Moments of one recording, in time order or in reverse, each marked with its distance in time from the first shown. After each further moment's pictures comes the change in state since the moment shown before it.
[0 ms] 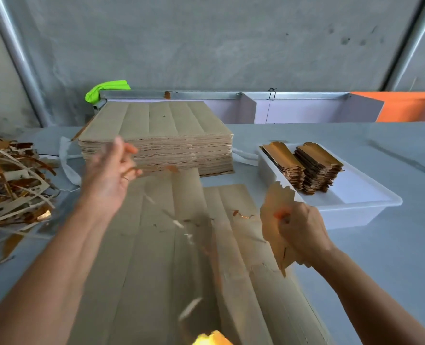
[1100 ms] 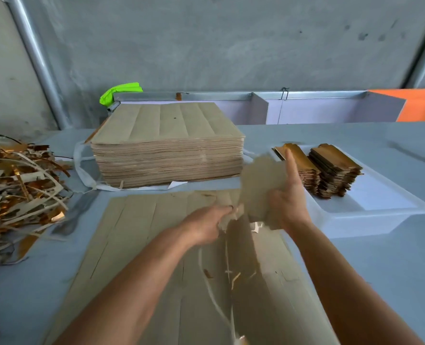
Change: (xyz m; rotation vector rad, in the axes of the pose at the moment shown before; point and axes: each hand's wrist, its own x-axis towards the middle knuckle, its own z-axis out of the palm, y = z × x) left_hand -0.030 -0.098 0.073 1.358 -0.773 -0.132; right_hand 0.053 -0.033 0.027 0.899 0.110 -0.009
